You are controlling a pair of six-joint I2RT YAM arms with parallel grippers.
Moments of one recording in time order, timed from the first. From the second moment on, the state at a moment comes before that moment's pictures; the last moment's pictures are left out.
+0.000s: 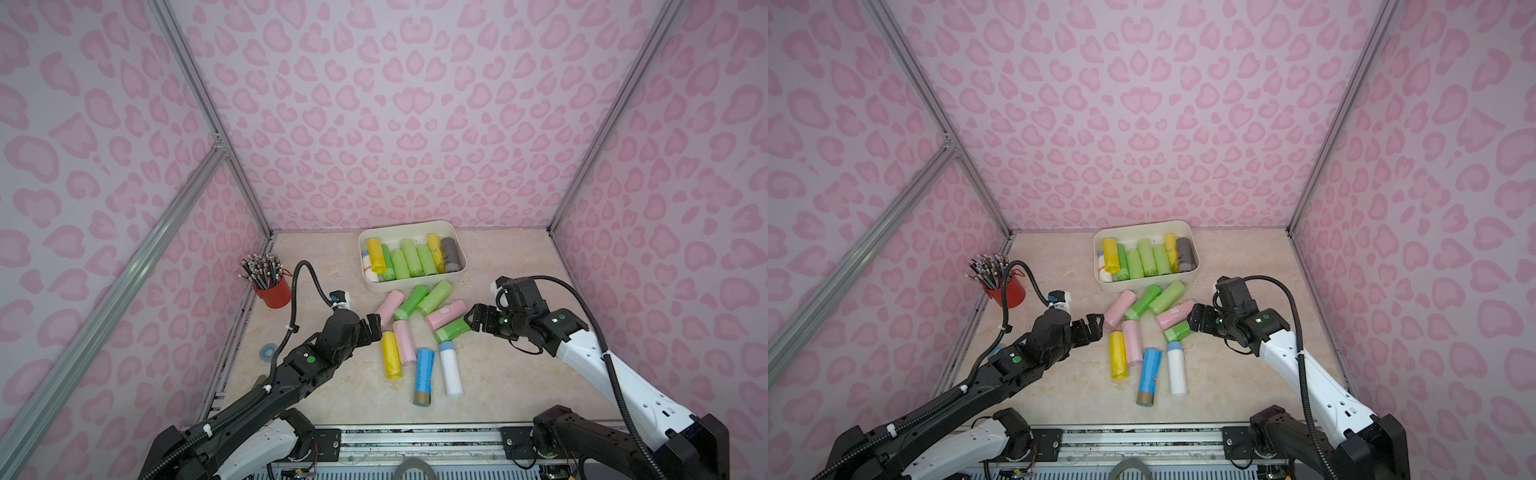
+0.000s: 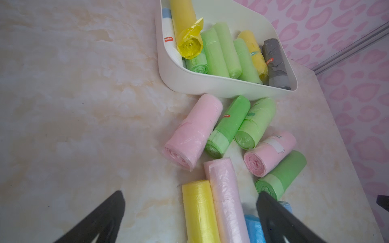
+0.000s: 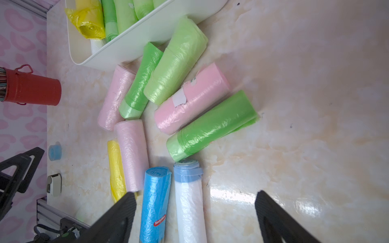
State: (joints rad) left arm -0.69 0.96 0.56 -0.25 -0.21 -0.72; right arm 0.46 1.07 0.85 -0.68 -0.17 0.60
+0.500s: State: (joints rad) left arm -0.72 1.08 0.57 -0.22 -0.11 -0.74; right arm 0.46 1.06 0.75 -0.65 -0.17 0.62
